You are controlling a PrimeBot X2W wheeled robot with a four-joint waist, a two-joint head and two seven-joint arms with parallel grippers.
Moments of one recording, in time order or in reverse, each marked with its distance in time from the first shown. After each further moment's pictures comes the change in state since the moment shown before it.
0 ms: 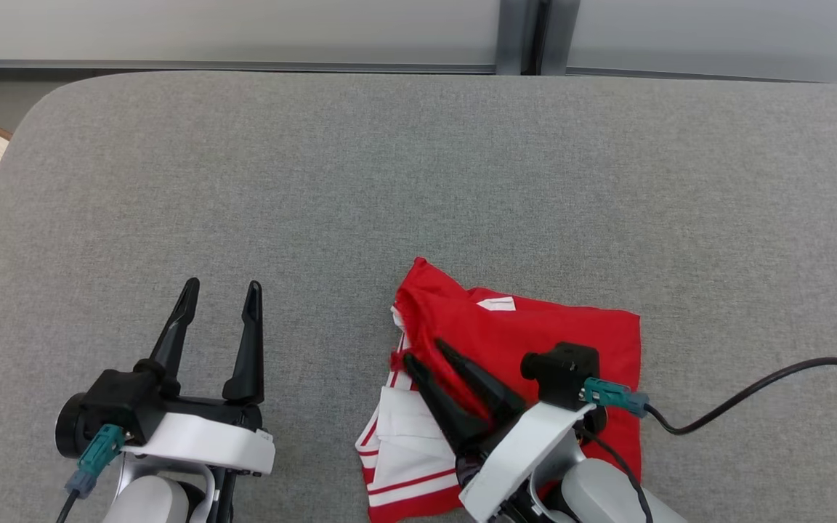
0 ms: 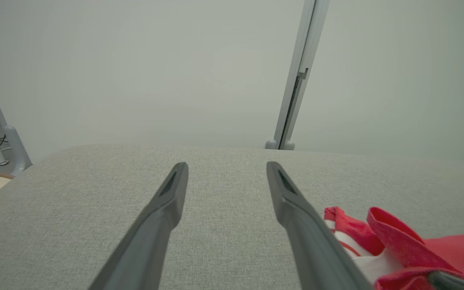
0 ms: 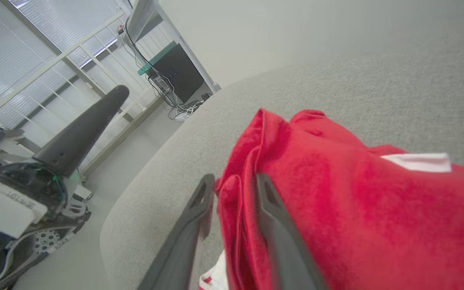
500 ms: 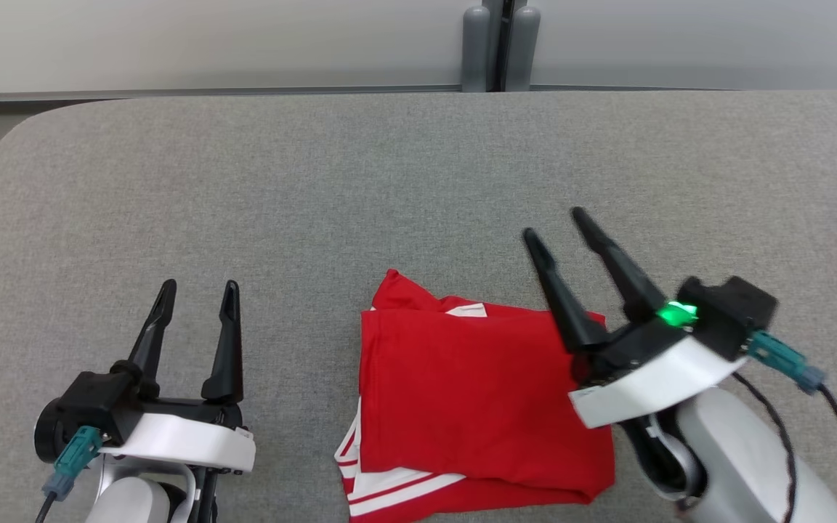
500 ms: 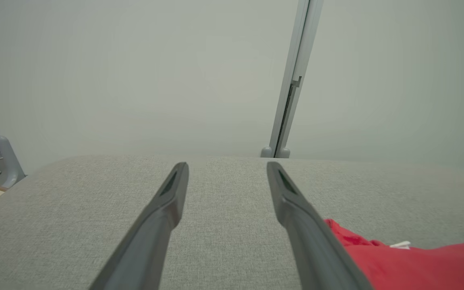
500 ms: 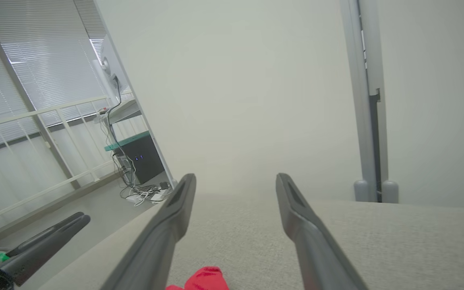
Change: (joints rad) left arm 0.007 -0.008 0.056 0.019 0.019 -0.024 0.000; right arm -0.065 -0.137 -0.154 -0.163 -0.089 0.000 -0.185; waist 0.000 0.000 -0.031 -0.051
